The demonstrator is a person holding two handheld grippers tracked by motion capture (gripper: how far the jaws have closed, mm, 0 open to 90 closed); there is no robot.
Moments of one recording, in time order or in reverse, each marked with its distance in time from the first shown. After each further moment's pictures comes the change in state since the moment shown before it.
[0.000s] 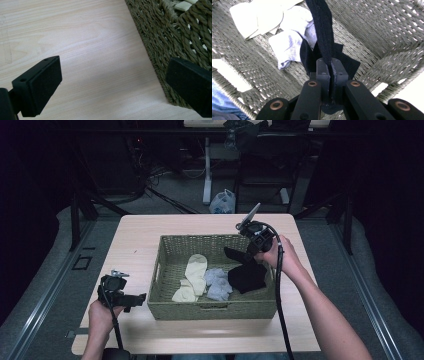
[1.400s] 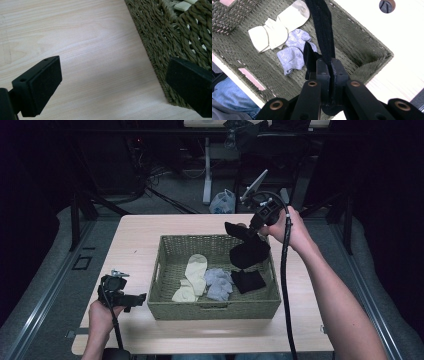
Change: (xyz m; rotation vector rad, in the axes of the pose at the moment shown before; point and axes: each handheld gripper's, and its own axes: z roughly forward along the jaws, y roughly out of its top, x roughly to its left) left arm 0.000 0.000 0.000 -0.001 -0.002 0.001; right arm -0.005 0.027 -0.079 -0.061 -0.020 0.006
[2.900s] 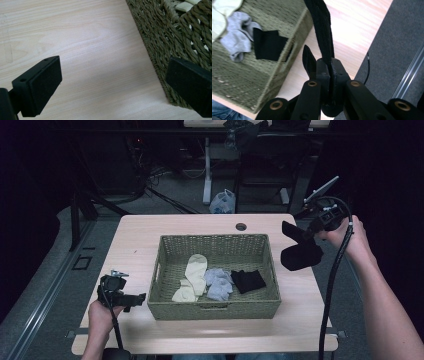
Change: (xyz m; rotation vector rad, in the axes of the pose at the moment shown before) left arm 0.001 0.000 0.000 0.003 0.002 -0.006; right arm -0.110 -0.105 -0.021 -0.008 -0.117 0.263
